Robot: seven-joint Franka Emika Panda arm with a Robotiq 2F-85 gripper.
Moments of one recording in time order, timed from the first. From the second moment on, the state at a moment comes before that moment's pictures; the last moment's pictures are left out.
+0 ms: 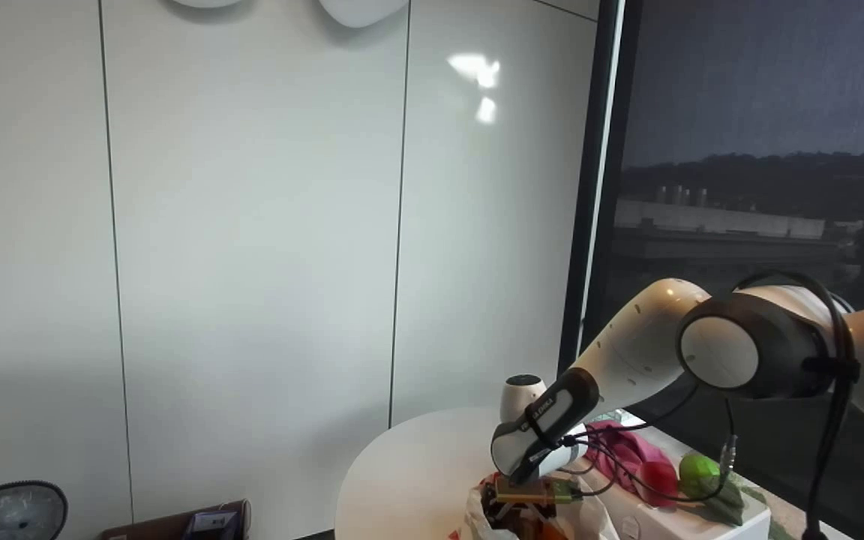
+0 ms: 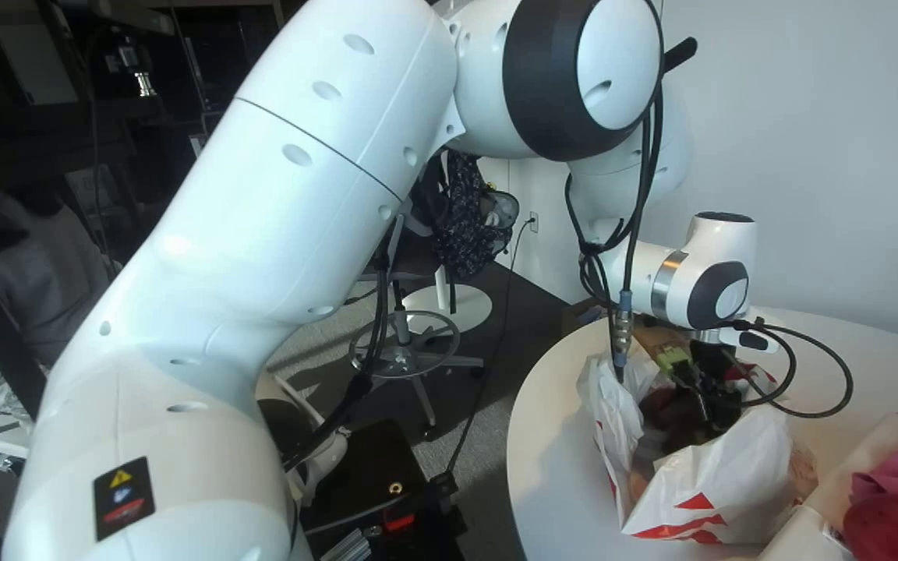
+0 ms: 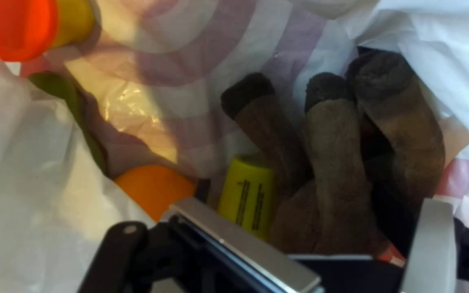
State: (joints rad) arm 0.22 0.77 -0.08 -1.78 -0.06 2.54 0.58
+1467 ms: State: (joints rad) arm 0.27 0.62 -0.11 -1.78 -0.07 2.30 0.59
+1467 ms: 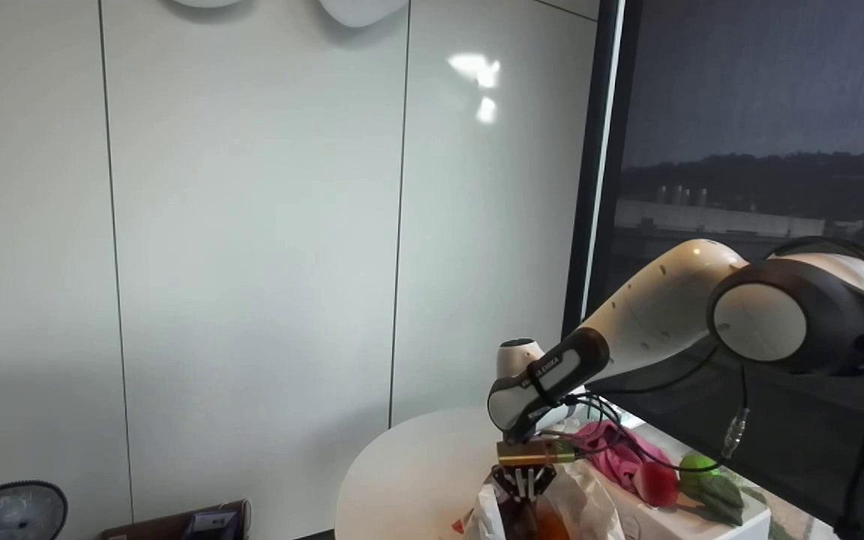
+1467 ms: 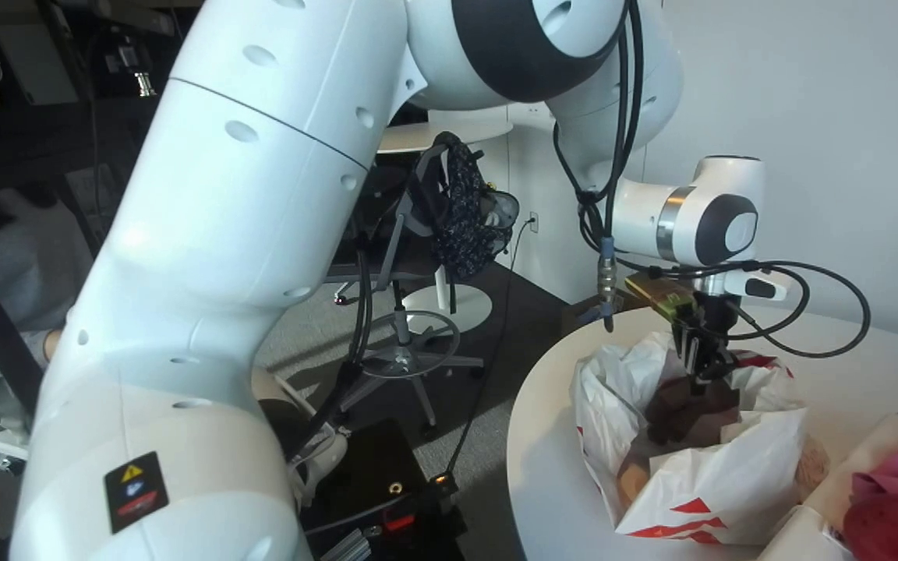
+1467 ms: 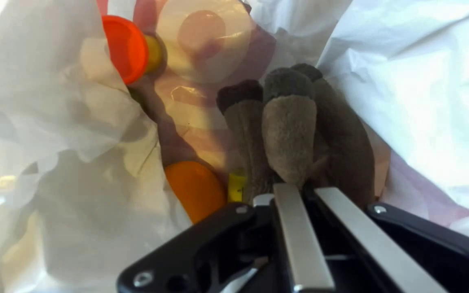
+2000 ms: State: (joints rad) arm 0.23 0.45 -0.04 -1.78 0.00 1.89 0.48
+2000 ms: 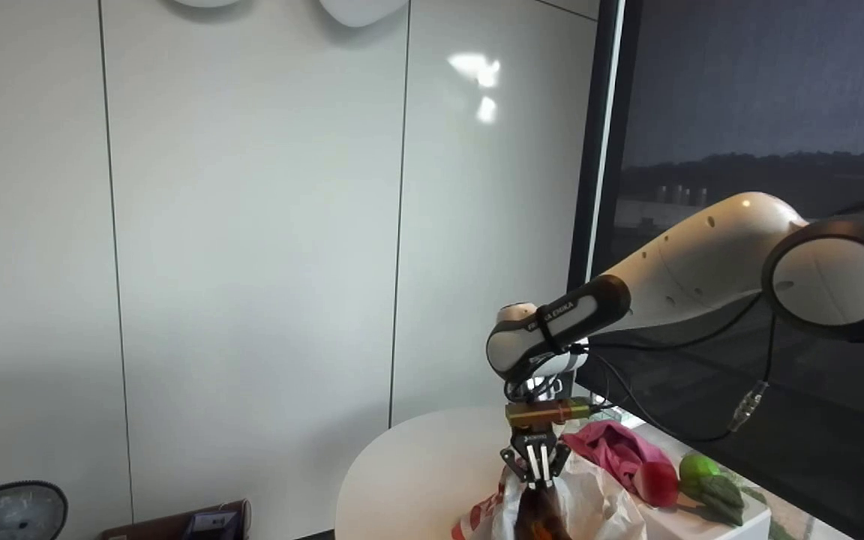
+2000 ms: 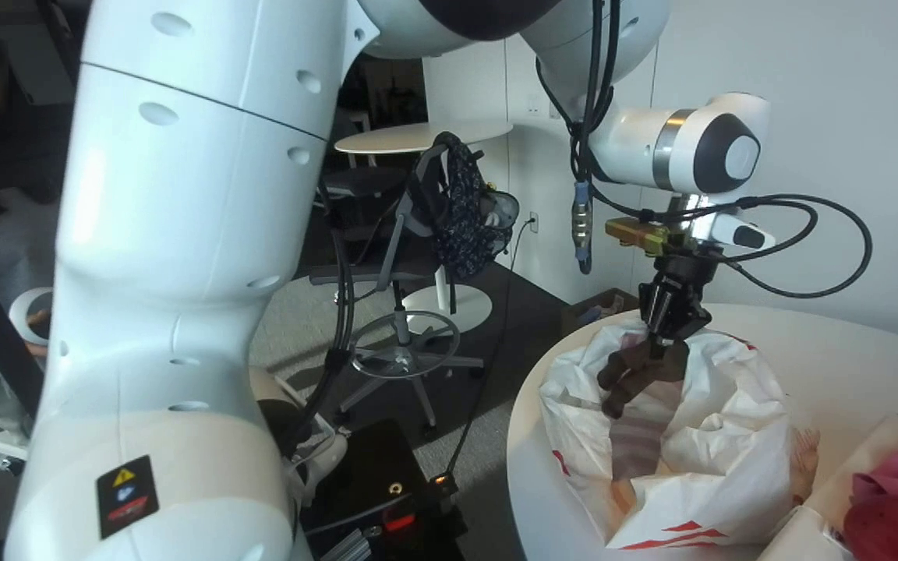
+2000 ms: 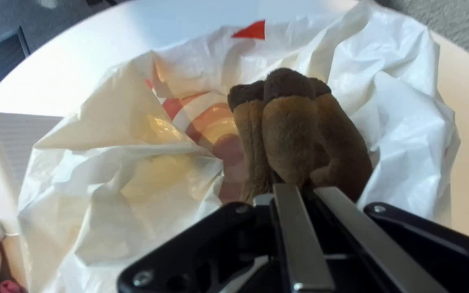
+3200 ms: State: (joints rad) arm -0.03 0.50 -0.04 -1.49 0.42 0.95 0.31
